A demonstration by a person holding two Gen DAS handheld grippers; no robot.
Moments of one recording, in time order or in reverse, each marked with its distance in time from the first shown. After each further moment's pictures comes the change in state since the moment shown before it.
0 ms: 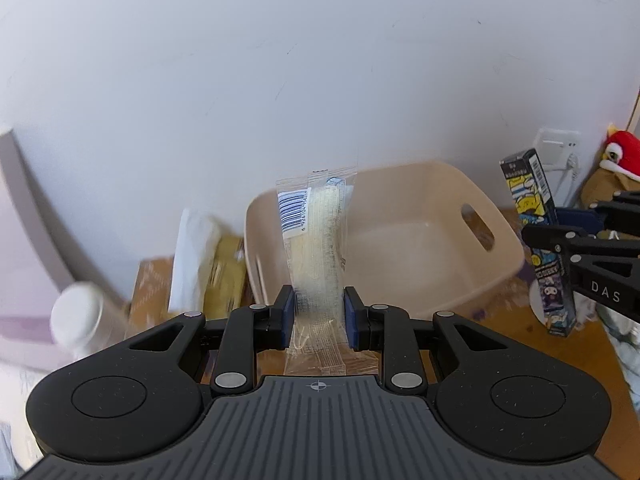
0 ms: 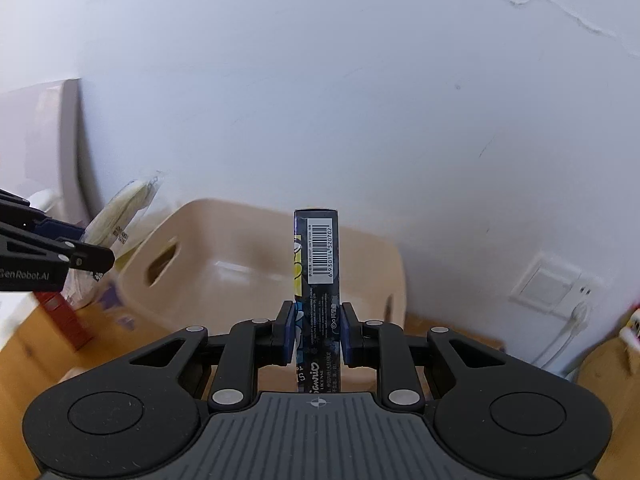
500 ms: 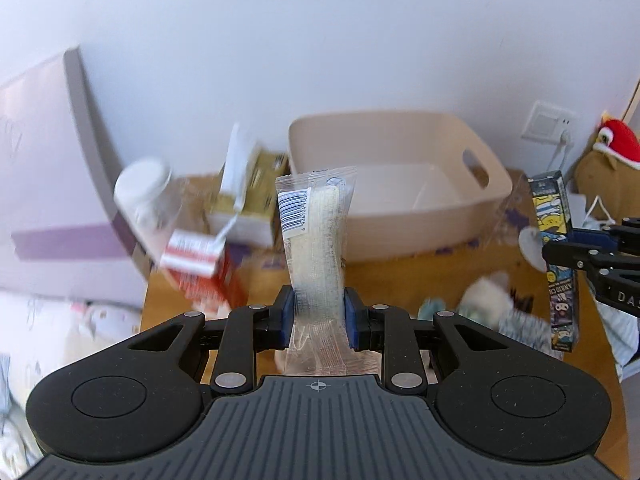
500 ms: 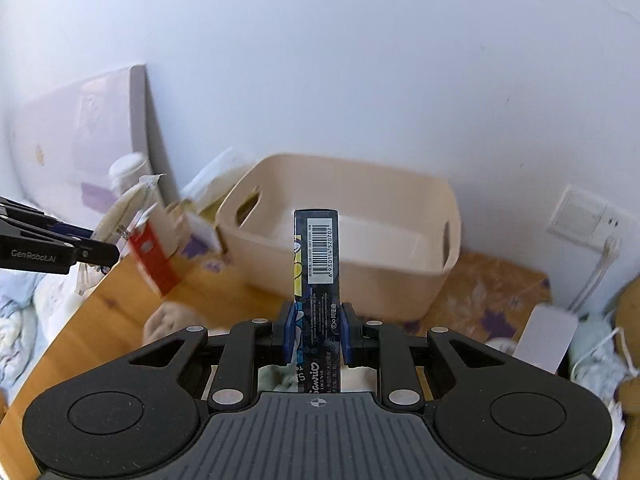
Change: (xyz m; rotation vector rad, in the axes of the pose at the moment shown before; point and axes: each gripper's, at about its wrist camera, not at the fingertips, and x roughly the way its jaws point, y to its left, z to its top) left arm -0.080 0.030 -0.076 -0.088 0.091 -0.019; right arm -0.076 0.024 -0.059 0.051 0.060 0.165
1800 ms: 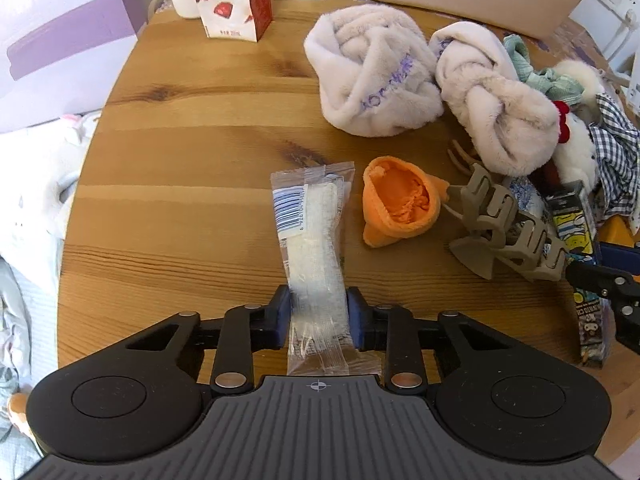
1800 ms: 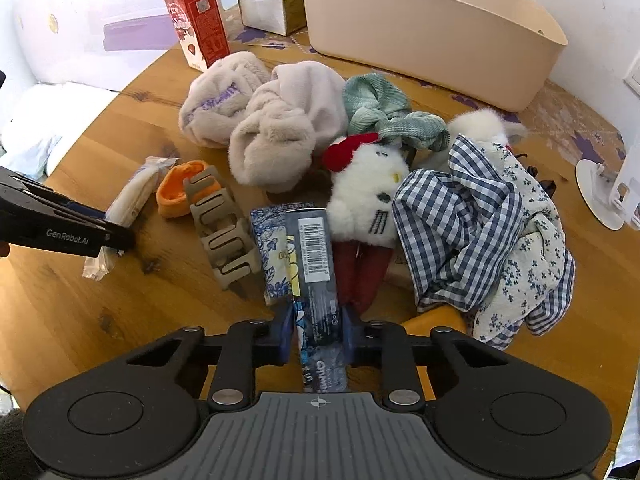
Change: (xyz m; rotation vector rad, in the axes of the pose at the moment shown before) left arm 0.069 0.010 -0.200 -0.090 0.435 -0.020; right arm 0.052 0.078 -0.149 -0.039 0.402 0.073
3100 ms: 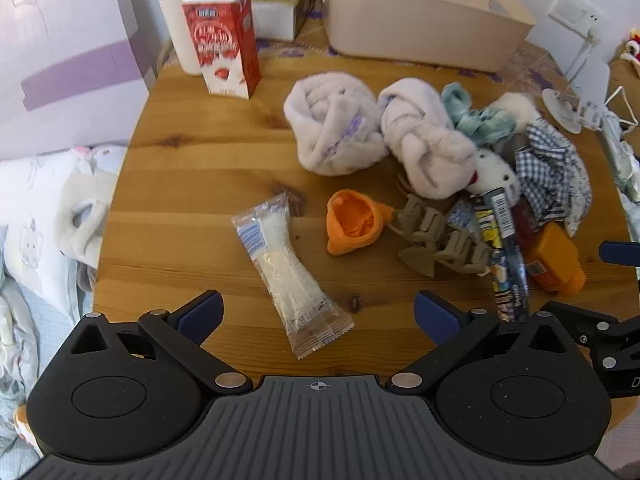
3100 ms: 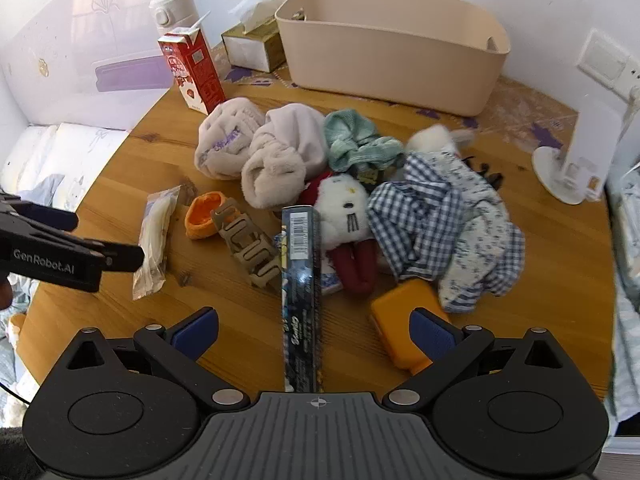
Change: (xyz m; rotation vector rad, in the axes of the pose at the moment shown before) left arm -0.069 -0.001 -0.012 0.078 -0.075 -0.059; right arm -0.058 -0.002 -0.006 0.111 -0.036 0.003
